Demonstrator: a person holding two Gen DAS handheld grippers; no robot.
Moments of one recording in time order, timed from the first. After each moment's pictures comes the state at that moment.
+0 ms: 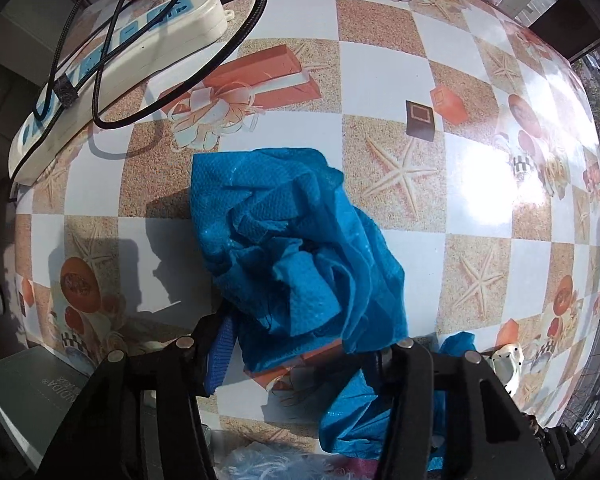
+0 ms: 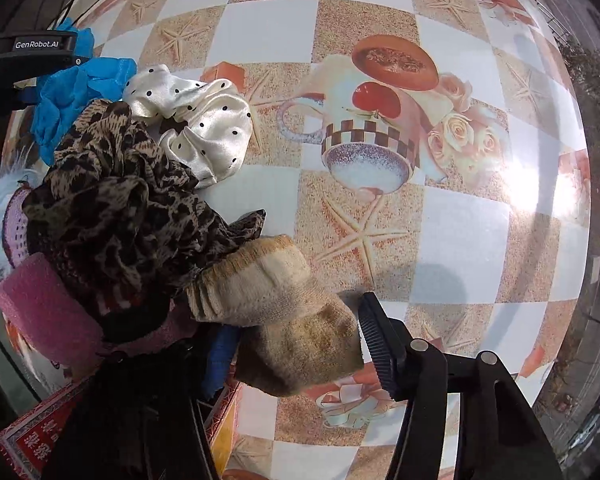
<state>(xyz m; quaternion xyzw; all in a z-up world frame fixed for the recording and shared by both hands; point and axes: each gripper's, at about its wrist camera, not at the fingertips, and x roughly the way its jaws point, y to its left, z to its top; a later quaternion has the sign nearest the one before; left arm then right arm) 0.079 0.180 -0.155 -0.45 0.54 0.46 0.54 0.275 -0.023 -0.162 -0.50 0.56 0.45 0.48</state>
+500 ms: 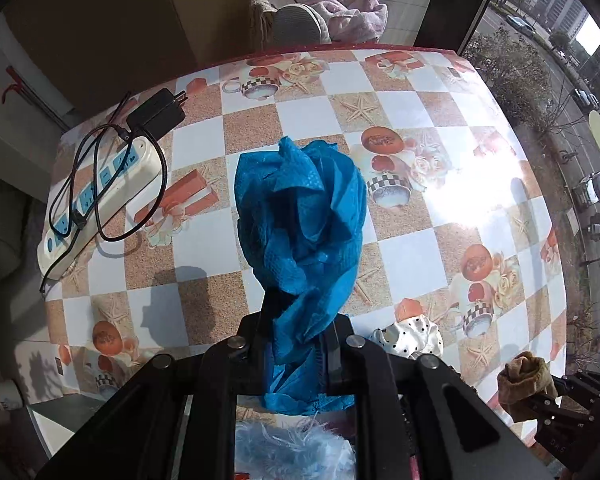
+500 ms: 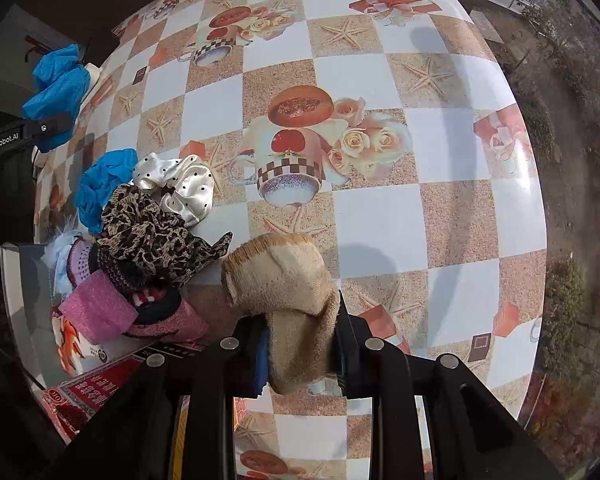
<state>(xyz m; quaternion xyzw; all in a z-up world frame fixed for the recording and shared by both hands) 0.131 0.128 -0.046 -0.33 0.51 0.43 0.66 0.331 -0.036 -0.088 -0.38 0.60 0.44 0.55</state>
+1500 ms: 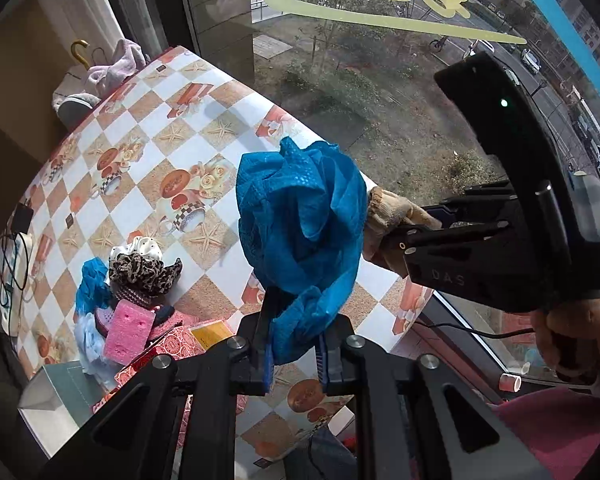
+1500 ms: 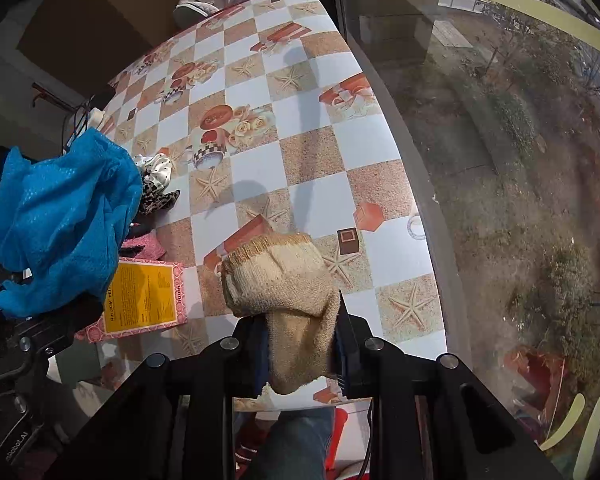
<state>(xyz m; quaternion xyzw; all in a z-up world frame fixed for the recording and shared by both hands) 0.278 -0.153 0.038 -0.20 0.58 0.20 0.77 0.396 -0.188 -0.007 -0.31 0.59 0.45 0.59</state>
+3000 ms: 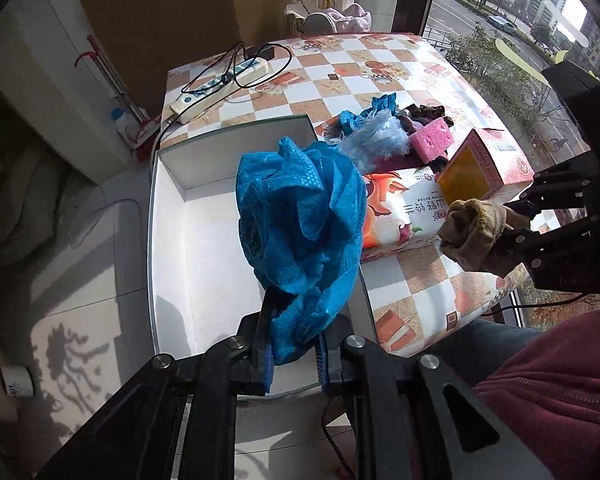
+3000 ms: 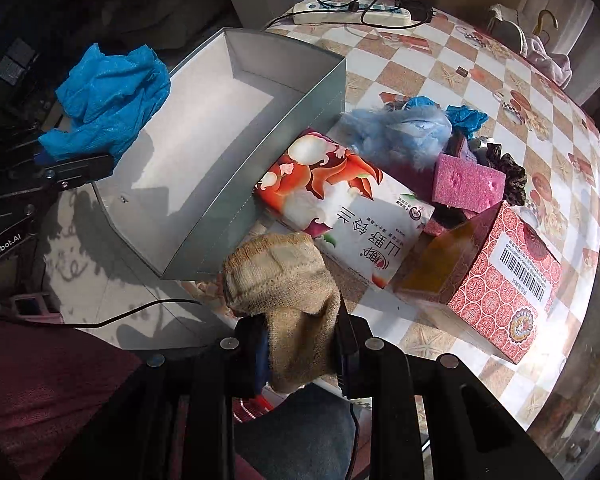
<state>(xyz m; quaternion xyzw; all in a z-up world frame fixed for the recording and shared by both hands) -0.120 -0.150 0.032 -0.30 0.50 0.45 0.68 0.041 -0.142 0.014 -0.51 0.41 0.66 0.38</state>
